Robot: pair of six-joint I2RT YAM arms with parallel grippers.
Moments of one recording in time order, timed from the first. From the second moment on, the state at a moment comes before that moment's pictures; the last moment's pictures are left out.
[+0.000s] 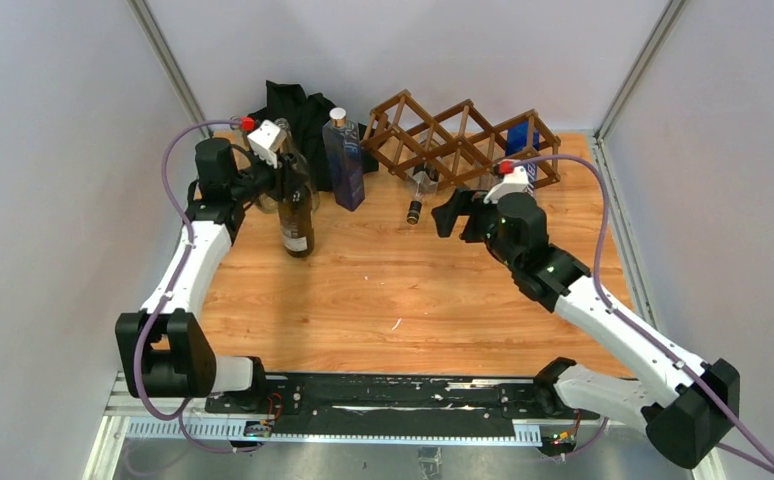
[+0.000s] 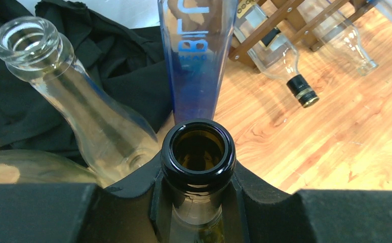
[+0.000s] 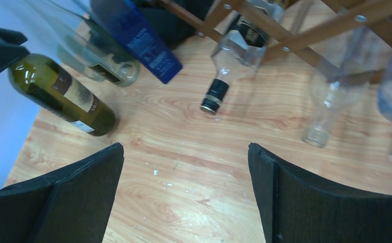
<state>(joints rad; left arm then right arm) 0.02 1.31 1.07 -0.07 0.68 0.18 0.67 1.03 0.88 -0.08 0.19 0.45</state>
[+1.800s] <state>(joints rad) 0.13 1.23 1.44 -0.65 0.46 0.35 -0.03 1.53 1.12 -0.23 -0.08 0.58</state>
